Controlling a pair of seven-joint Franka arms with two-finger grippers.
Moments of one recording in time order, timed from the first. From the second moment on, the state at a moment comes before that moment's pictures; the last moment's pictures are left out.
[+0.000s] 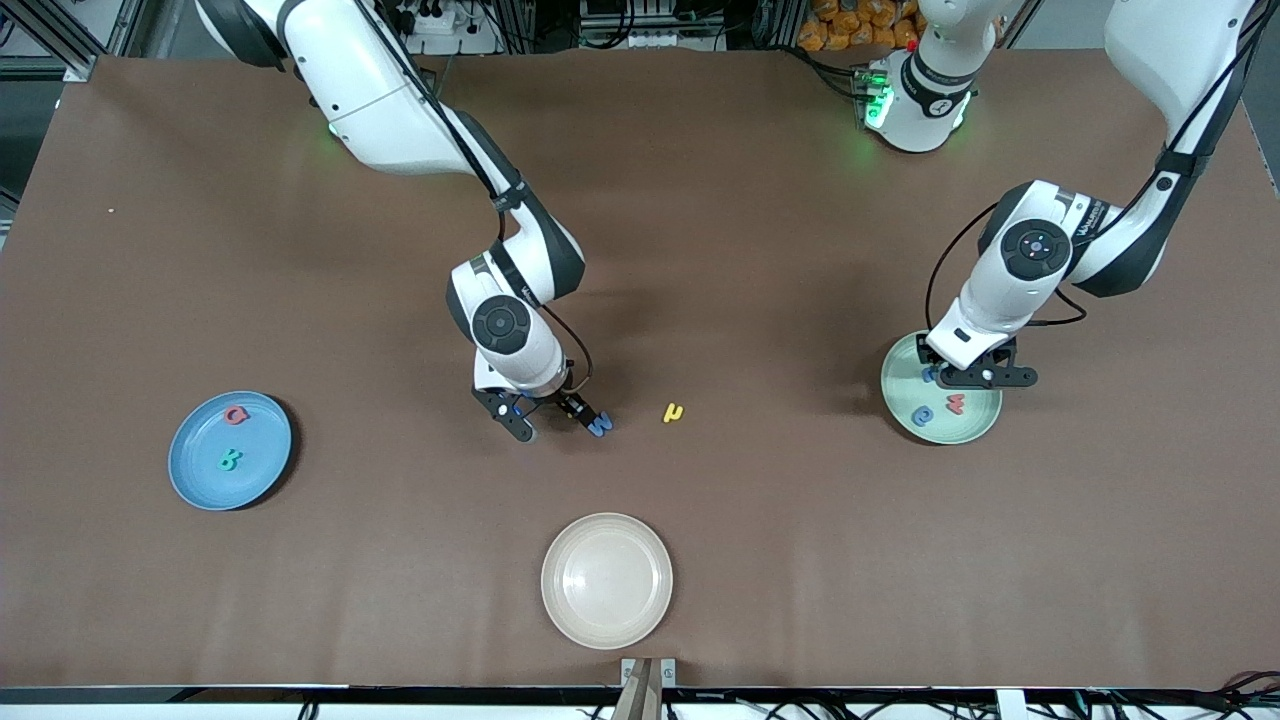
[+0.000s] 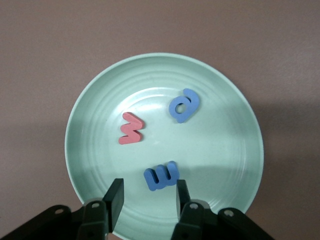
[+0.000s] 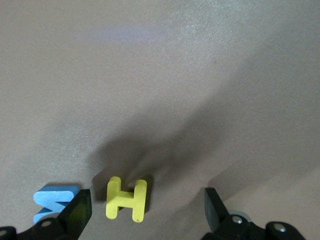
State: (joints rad) left arm 0.53 0.32 -0.66 -2.29 0.61 2.51 -0.52; right arm 0.60 0.75 -0.02 -1.66 0.13 2.44 1.25
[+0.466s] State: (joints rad) left arm 0.42 0.33 -0.67 -2.23 0.56 2.47 -0.64; right arm 0.62 0.75 -0.02 -1.65 0.13 2.44 1.25
